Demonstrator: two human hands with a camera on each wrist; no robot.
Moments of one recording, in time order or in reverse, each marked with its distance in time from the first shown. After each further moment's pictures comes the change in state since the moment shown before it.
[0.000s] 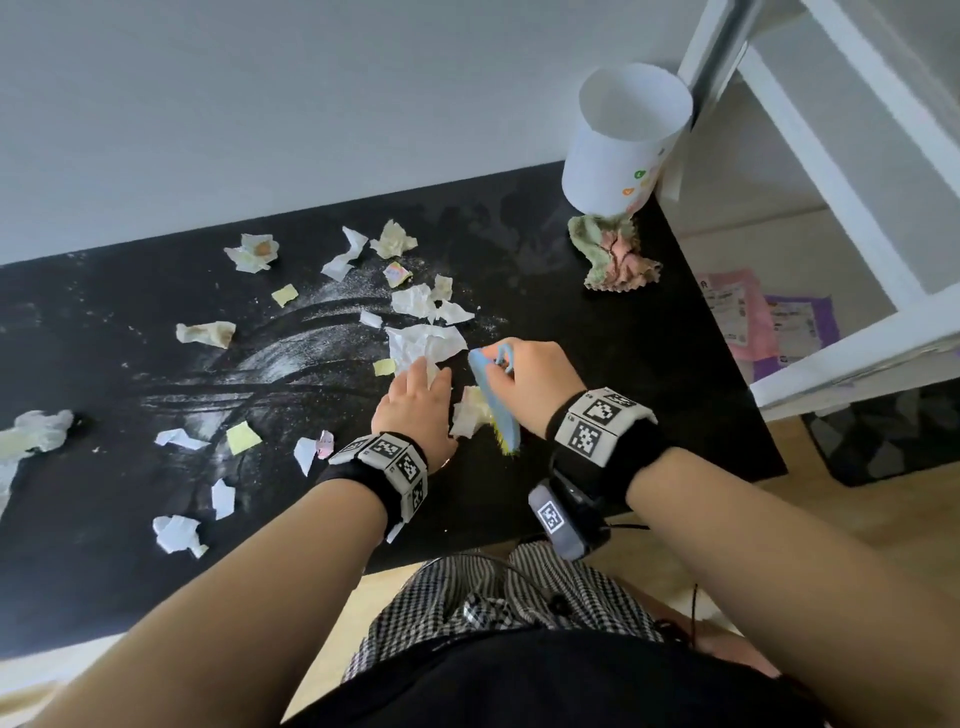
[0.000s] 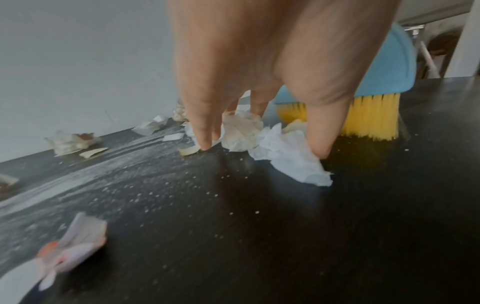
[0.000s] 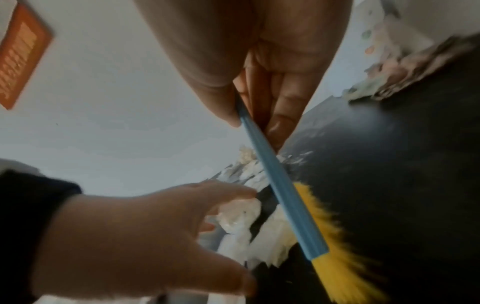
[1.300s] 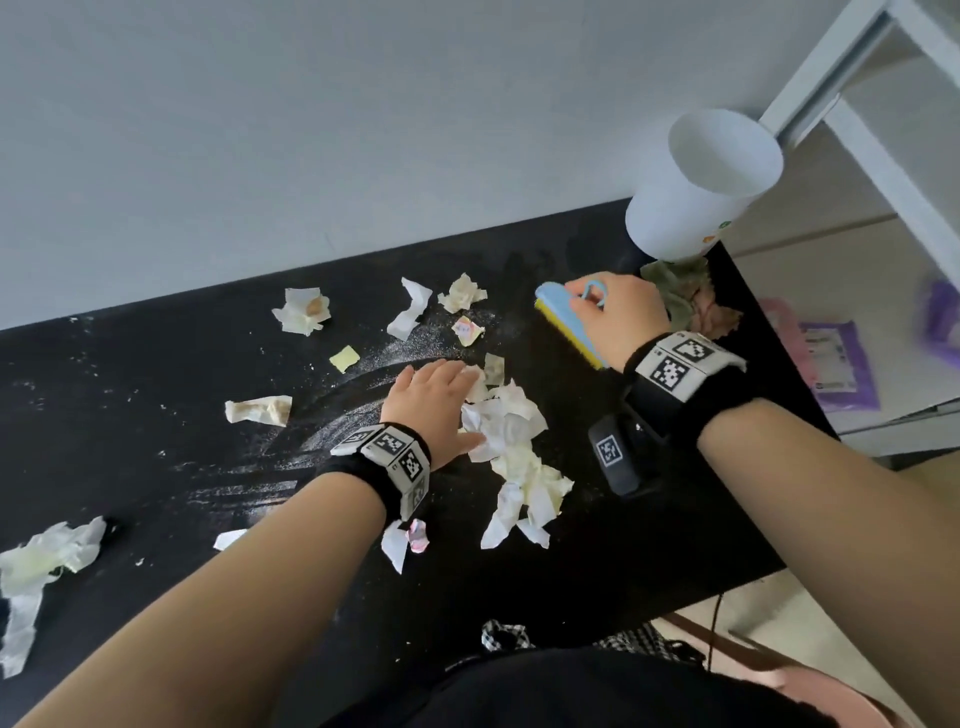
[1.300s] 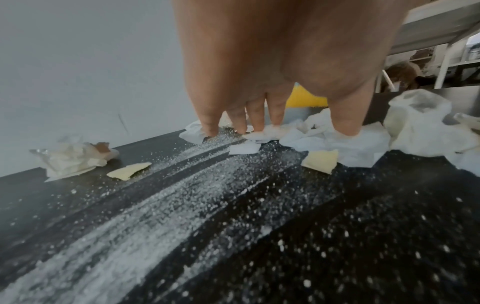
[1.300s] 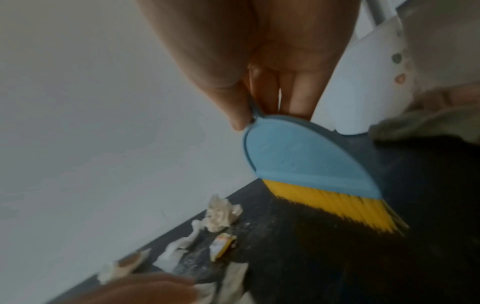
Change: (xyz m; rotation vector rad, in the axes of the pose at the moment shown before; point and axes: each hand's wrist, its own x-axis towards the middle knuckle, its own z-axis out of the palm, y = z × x) left_hand 0.086 -0.120 -0.046 0.008 0.104 0.344; right_hand 0.125 -0.050 -0.026 -0.071 0.252 0.174
